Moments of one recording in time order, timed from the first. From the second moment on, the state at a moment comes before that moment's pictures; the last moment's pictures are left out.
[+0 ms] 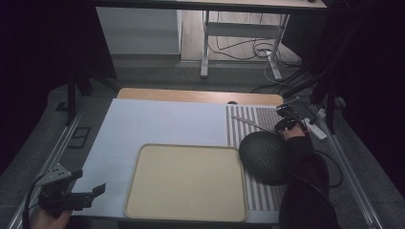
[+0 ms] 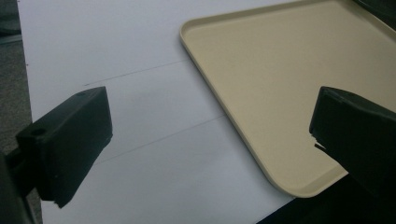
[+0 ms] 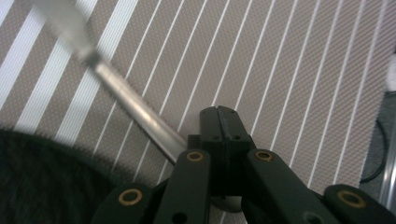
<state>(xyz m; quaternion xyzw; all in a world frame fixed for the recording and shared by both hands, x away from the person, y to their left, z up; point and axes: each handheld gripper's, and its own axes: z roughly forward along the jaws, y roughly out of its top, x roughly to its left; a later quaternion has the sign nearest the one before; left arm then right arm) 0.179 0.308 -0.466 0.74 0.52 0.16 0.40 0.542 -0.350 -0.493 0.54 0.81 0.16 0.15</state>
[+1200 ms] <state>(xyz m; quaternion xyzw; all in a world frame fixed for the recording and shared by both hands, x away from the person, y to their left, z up) 0.181 0.308 -0.466 0.74 0.51 0.16 0.40 0.551 -0.299 -0.487 0.52 0.83 0.16 0.14</state>
